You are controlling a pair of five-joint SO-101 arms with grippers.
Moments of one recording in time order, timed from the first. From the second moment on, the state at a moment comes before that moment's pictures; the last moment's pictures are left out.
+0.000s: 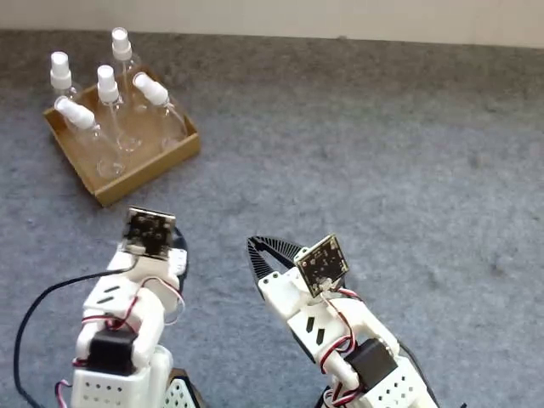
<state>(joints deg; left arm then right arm) 0.2 -103.6 85.7 59.4 -2.2 -39.3 -104.6 95.5 31.8 1.5</state>
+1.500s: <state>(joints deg) -6.6 -103.5 96.0 75.4 -2.2 -23.8 -104.5 95.3 32.0 1.5</state>
